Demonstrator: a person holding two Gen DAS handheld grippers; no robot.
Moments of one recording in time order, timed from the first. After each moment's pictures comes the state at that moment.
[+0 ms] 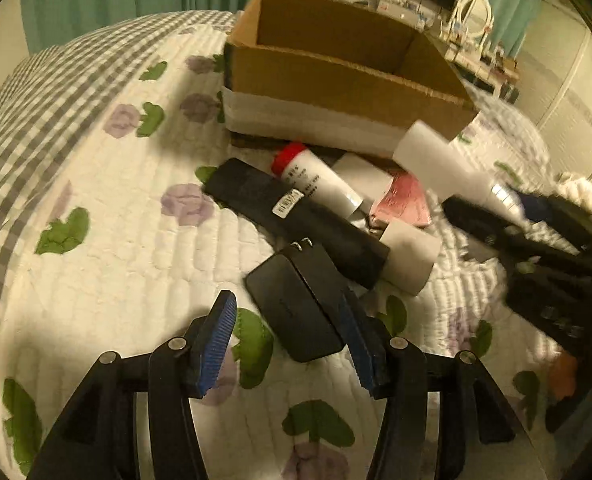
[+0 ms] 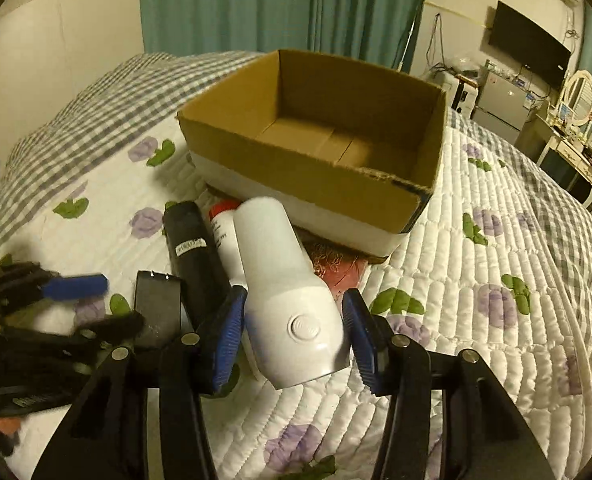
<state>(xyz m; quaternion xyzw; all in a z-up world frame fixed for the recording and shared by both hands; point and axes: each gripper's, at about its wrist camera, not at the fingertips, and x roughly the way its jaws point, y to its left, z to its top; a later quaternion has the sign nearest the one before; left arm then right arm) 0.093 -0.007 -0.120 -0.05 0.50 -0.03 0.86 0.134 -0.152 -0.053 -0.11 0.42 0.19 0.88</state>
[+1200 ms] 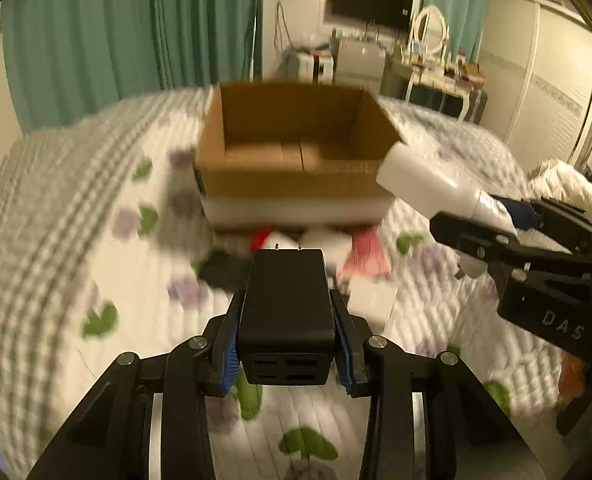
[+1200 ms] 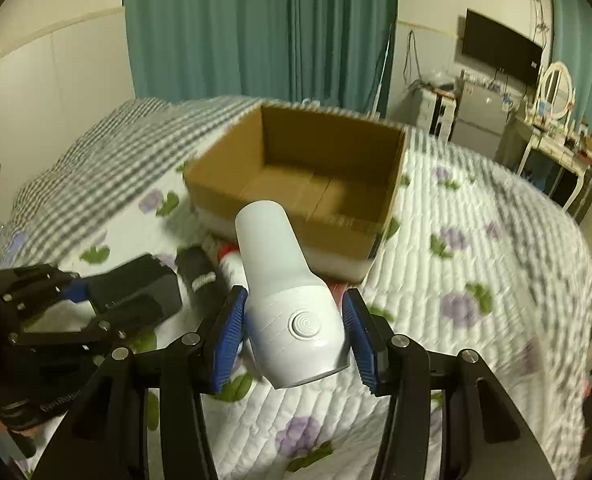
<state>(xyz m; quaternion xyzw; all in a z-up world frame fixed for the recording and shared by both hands) 0.089 -0.018 -0.045 0.01 0.40 -0.06 0.92 0.111 -0.173 0.005 -0.07 0.37 0.17 0.91</state>
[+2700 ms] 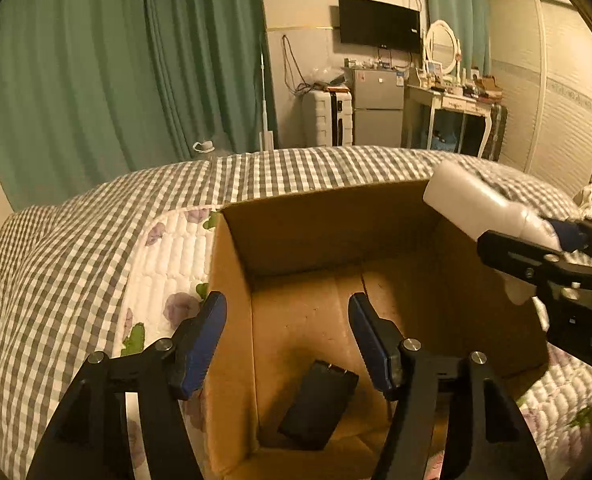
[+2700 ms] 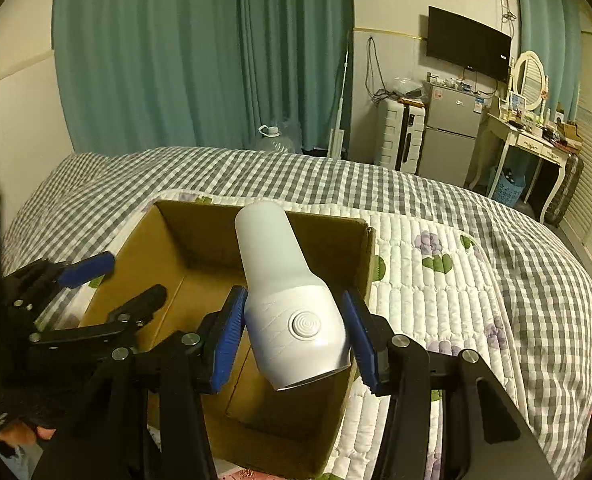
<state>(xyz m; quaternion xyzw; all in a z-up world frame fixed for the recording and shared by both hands) 0.279 -0.004 -0.040 0.05 0.34 -0.04 0.94 0.283 -0.176 0.011 -0.02 0.35 0.11 0.93</state>
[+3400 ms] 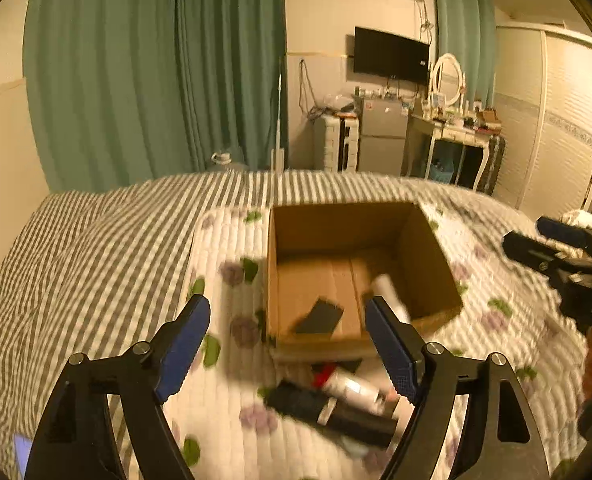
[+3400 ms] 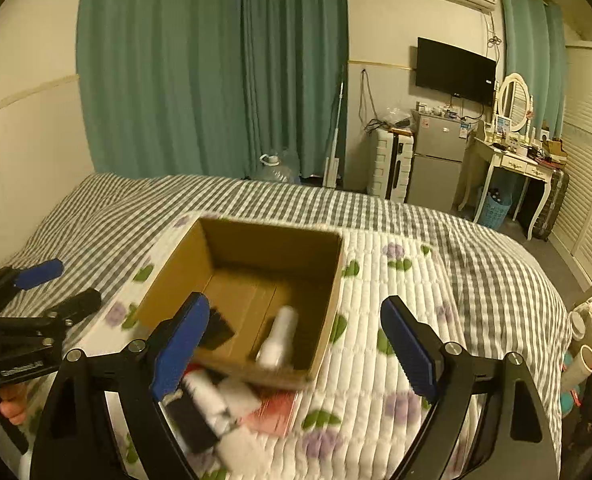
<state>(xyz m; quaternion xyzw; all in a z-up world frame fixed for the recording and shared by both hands) 0.149 0.026 0.019 0.02 0.32 -0.02 0.95 0.166 -0.199 0.079 -0.02 0.31 0.11 0.95</state>
